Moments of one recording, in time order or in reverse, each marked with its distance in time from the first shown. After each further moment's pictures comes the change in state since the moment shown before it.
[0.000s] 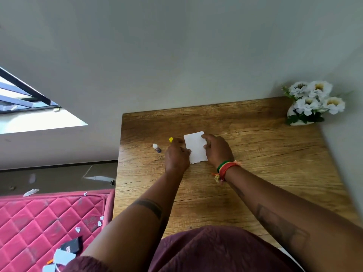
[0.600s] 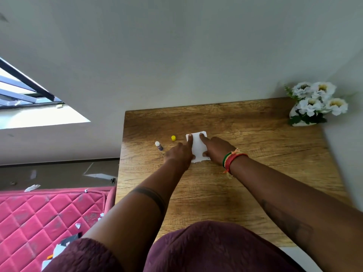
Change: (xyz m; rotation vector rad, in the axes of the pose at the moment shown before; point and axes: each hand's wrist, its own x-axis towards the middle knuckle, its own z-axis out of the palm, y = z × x) left_hand 0.003 0.008 -0.014 0.774 -0.348 0.266; right_hand 0.020 0.002 -0.009 -0.463 -0.436 -0.164
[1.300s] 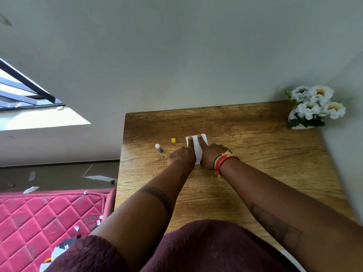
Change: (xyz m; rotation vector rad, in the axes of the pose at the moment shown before) left_hand -0.006 0.019 -0.009 0.028 -0.092 -0.087; right_hand -0.014 -0.031 -0.011 -0.110 -0.156 0.148
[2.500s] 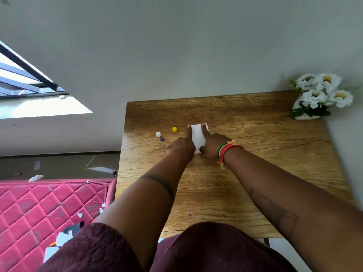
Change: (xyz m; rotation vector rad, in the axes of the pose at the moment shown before) left_hand 0.006 -0.004 0.010 -0.136 -0.012 -0.051; right_hand 0.008 0.013 0.010 0.093 0.053 -0.047
